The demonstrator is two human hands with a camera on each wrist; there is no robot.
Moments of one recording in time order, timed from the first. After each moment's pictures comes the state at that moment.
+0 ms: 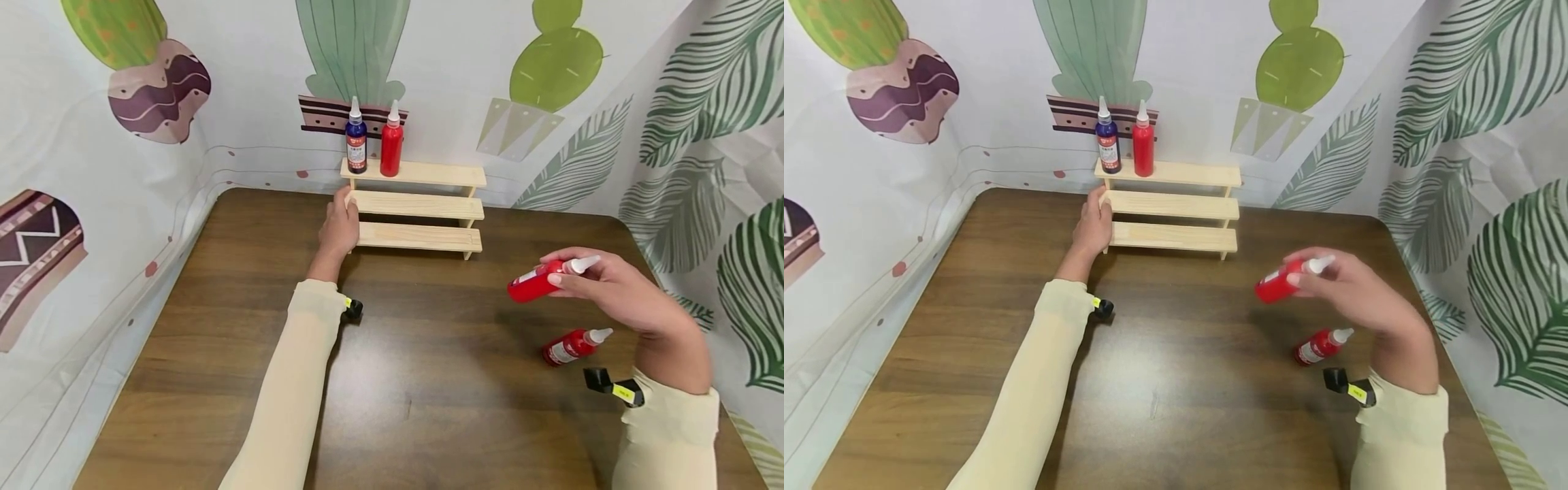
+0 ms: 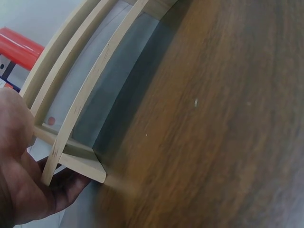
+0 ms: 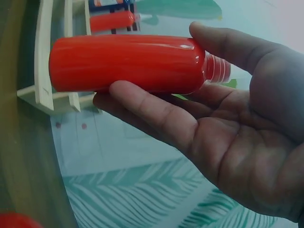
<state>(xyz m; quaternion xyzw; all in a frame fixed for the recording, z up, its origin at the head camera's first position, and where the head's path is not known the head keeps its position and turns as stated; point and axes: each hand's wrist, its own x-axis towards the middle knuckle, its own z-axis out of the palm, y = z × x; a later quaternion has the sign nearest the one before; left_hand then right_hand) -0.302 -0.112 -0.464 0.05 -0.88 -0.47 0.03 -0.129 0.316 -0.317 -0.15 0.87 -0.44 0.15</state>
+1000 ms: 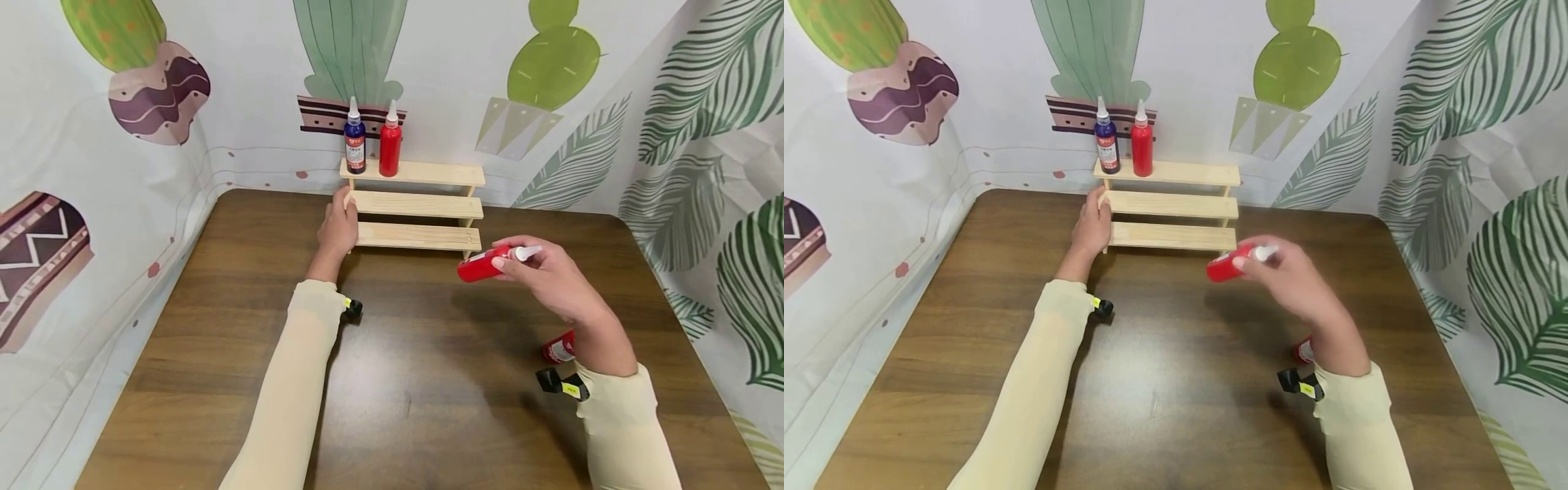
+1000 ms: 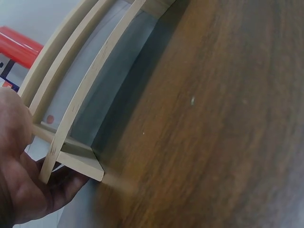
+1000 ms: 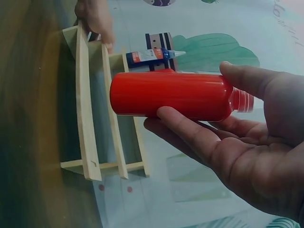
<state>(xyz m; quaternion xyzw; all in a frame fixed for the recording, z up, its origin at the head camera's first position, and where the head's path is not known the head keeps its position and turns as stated) -0.303 -0.112 -0.466 0.06 -0.89 -0.46 0.04 -0.145 0.243 -0.338 -0.09 0.85 -0.51 0.10</state>
